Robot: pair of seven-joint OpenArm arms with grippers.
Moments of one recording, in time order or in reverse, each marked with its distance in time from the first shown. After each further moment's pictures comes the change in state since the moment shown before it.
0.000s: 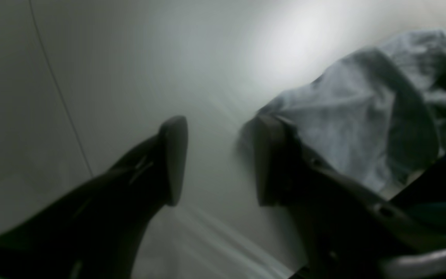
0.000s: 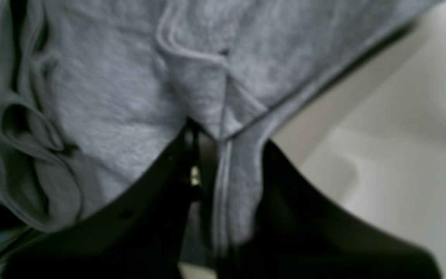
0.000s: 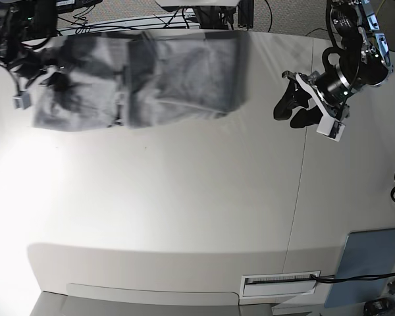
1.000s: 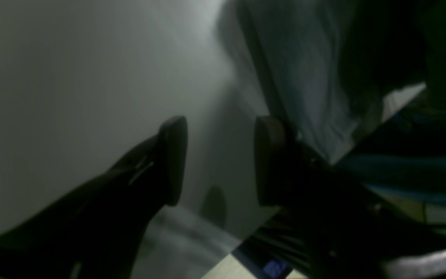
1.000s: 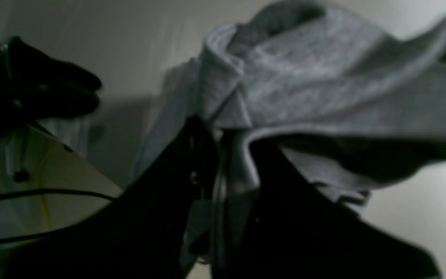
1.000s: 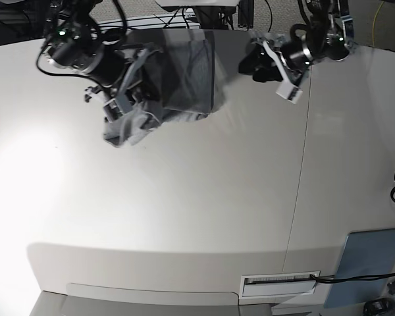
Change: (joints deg) left arm 6.9 4.7 10.8 -12.7 5.8 -4.7 -4.4; right arm -2.1 -12.3 -35.8 38.8 -20.9 -9.5 2.0
